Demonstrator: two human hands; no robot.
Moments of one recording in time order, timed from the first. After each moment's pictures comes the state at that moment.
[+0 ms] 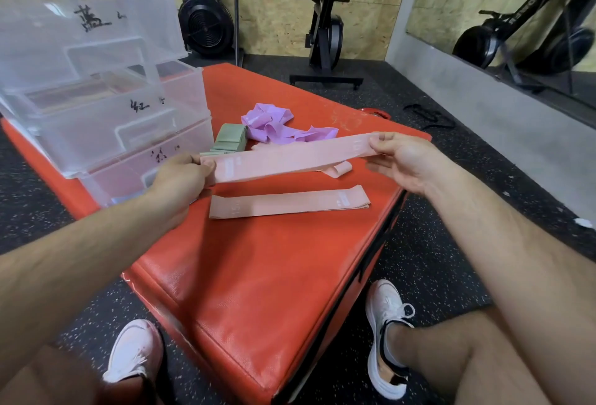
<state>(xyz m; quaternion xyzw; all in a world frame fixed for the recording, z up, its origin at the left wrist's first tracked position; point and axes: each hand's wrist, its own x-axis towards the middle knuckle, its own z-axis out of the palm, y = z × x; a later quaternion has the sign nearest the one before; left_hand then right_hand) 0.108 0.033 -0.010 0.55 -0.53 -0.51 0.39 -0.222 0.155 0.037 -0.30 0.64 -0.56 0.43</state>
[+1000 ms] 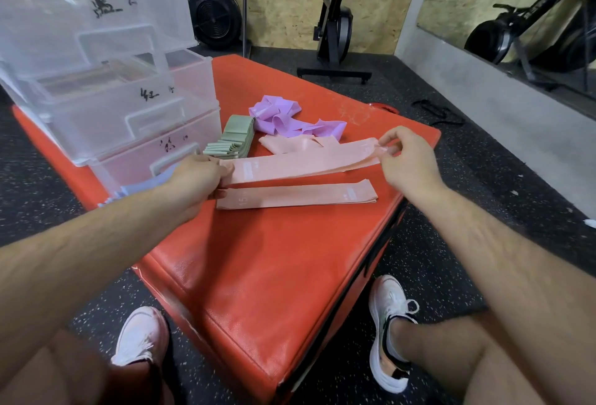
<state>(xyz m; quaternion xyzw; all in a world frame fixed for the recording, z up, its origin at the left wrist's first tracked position) 0.100 0.044 -0.014 0.55 -0.53 -0.54 0.35 -0.205 0.164 0.009 -0.45 0.81 -0.38 0.01</state>
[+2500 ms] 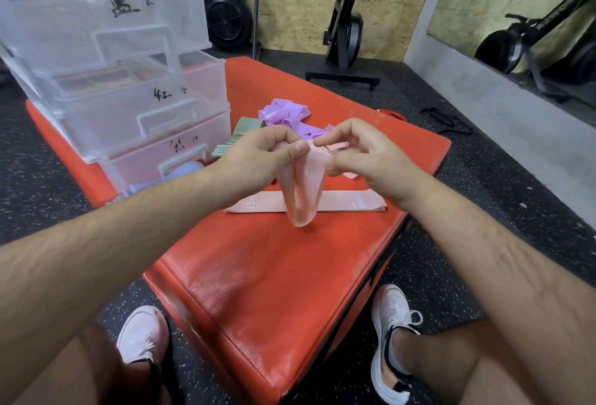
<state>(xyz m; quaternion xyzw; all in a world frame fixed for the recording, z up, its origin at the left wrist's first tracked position) 0.064 0.085 0.041 0.33 -0.75 -0.48 0.31 -0.126 0.166 0.056 -0.59 0.56 -0.46 0.35</state>
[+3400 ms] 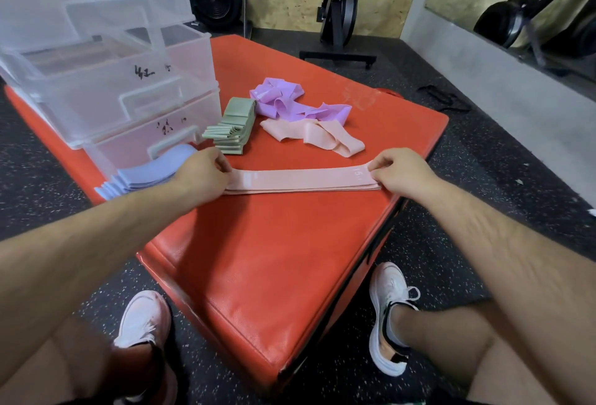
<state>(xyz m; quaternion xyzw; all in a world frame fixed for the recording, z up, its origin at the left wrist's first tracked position) 0.110 0.025 -0.056 0.55 -0.76 -0.28 0.23 -0.218 0.157 -0.026 -0.48 0.83 -0.23 0.15</state>
